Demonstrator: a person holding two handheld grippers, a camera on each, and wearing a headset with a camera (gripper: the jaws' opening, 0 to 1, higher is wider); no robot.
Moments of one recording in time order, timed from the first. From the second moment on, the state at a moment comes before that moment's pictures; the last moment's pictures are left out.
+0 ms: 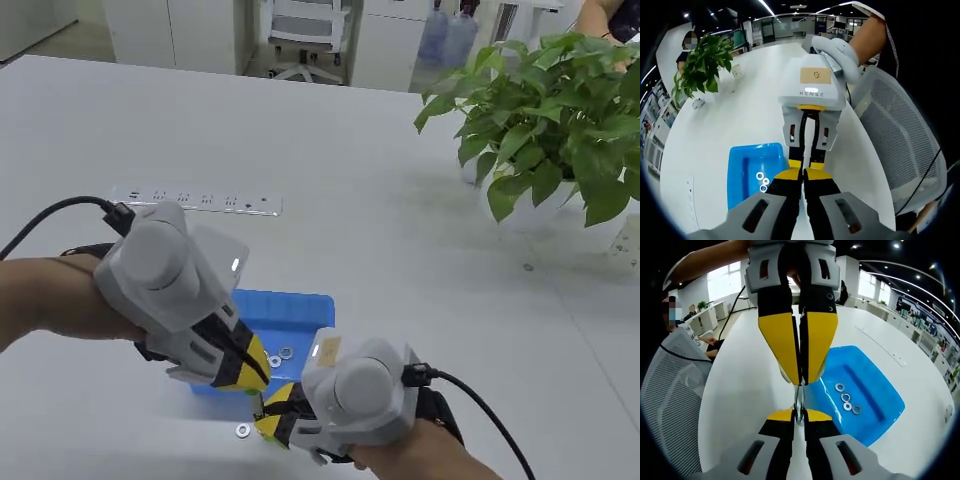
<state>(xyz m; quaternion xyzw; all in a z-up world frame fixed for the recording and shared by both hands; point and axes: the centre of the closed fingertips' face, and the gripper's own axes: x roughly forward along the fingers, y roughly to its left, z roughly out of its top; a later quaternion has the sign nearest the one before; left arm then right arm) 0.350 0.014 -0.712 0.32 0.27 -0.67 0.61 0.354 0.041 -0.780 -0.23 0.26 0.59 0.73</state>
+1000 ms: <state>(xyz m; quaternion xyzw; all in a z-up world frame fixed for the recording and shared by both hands) 0.347 0.016 -0.660 0.33 0.26 -0.67 0.61 0.353 0.043 -0.728 -0.24 0.24 0.58 0.74</state>
